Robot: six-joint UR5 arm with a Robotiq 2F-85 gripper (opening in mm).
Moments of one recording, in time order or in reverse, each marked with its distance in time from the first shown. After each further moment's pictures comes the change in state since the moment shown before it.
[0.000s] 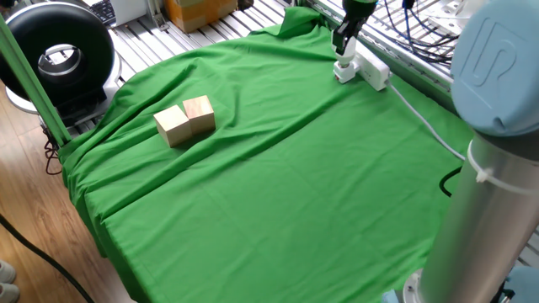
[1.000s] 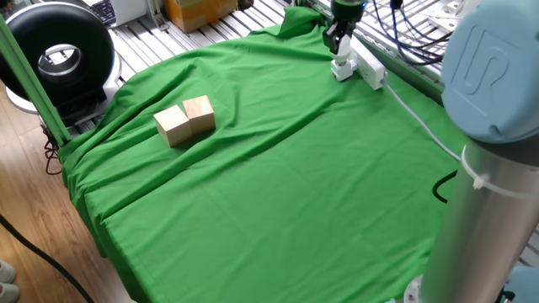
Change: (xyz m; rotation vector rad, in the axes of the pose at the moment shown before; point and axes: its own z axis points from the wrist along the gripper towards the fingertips) arm -0.010 -0.001 0.003 0.091 0.042 0.052
